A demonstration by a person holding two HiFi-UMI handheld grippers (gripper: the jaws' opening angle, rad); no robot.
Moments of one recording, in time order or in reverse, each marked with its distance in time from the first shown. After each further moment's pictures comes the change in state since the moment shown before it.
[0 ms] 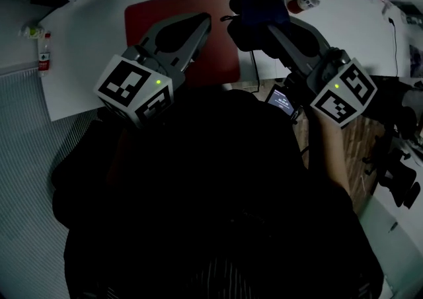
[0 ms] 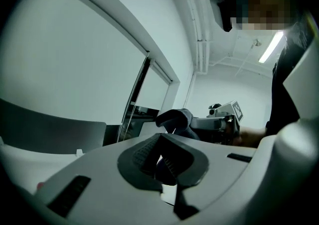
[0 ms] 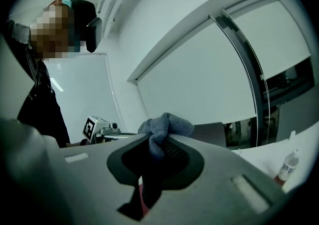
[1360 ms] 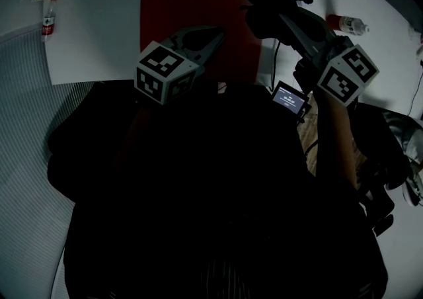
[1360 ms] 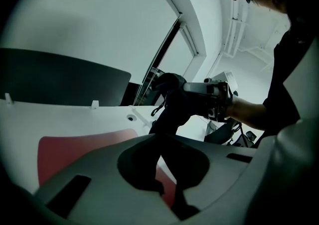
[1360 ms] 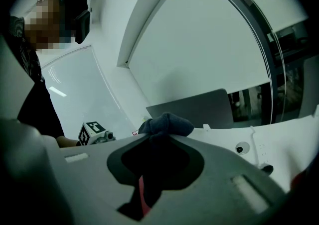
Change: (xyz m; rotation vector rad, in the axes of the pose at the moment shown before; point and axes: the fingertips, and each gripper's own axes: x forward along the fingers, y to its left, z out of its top) left arm 0.039 0.100 -0.146 -0.216 0.314 0.134; right arm 0.100 -0.114 -0.075 0.148 0.228 0.118
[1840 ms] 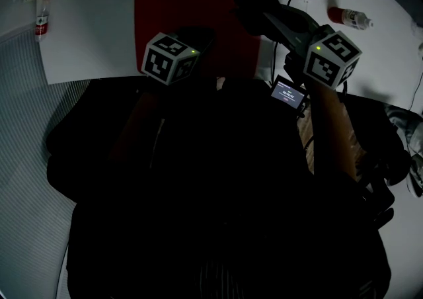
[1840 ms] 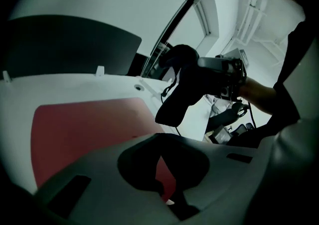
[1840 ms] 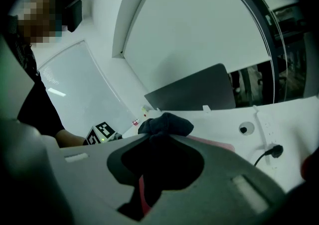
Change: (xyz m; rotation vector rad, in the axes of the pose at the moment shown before) left arm 0.030 0.043 -0.093 -0.064 0.235 0.030; right arm 0.029 -0.019 -0.055 0.058 0.102 0.002
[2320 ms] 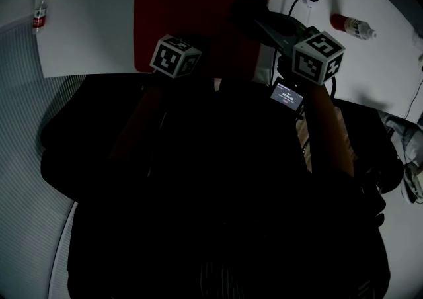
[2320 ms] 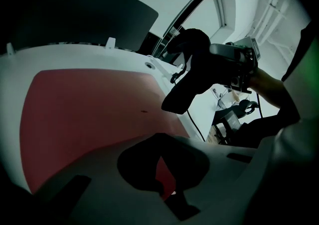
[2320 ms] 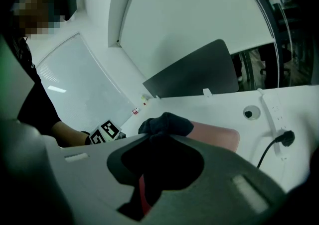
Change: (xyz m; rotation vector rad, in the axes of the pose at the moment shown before) left arm 0.040 0.025 -0.069 -0.109 0.162 0.023; right arm 0.026 -0.024 -0.049 0.026 0.132 0.021
